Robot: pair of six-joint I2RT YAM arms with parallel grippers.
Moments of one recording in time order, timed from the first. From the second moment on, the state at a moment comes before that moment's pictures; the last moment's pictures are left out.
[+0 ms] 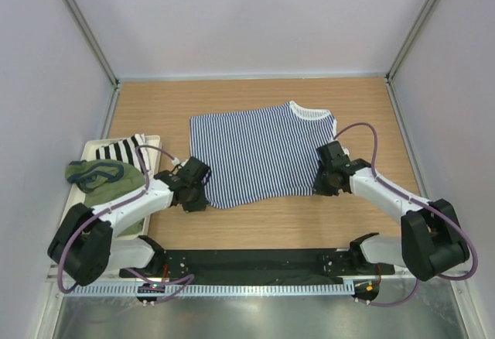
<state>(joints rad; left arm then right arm) -0.61 1.27 0.63 -0.59 -0.12 -0.84 0.38 1.27 0.65 -0.52 0.06 0.67</state>
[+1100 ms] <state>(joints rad) -0.27 1.19 0.66 -0.63 0.27 -0.82 0.36 1.51 1.04 -0.63 0.13 0.62</state>
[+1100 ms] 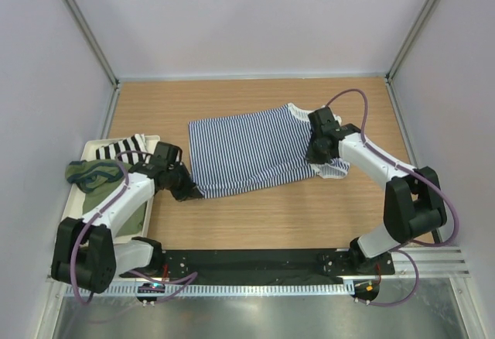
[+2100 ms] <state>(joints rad) -0.15 1.59 0.97 -0.52 0.21 -0.76 0.30 1.91 1.44 -0.64 0.14 0.60</state>
